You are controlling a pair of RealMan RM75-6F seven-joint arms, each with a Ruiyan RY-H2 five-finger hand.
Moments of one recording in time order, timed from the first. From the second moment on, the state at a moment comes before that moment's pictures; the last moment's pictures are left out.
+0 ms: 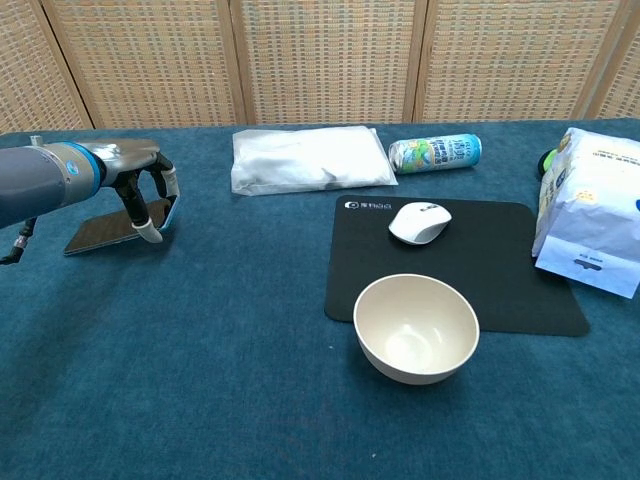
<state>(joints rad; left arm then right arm) -0.94 -1.62 -0.25 -1.27 0.41 0.91 0.74 0.11 -1.17 0.12 -1.50 -1.39 1.42 -0.02</state>
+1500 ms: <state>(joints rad) -0.72 -1.39 -0.38 -1.47 0.97 0.59 -0.22 0.11 -1.18 0.12 -1.49 -1.38 1.42 -0.03</state>
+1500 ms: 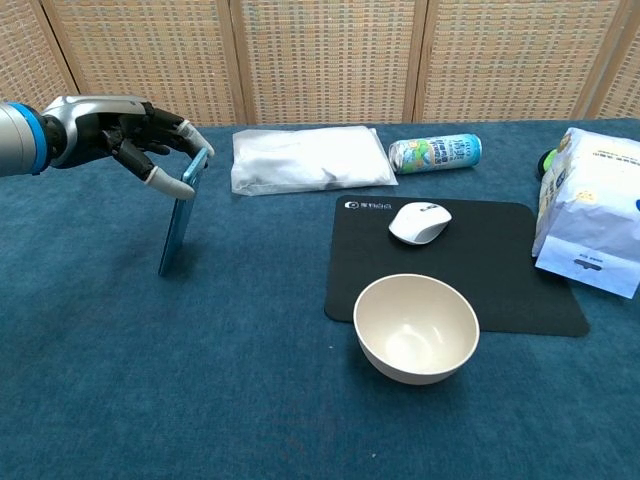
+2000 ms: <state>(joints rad) -0.65 -1.38 -0.30 -1.25 1.53 0.65 -1.02 0.11 -1.18 0.12 -1.49 -1.38 1.42 -0.04</state>
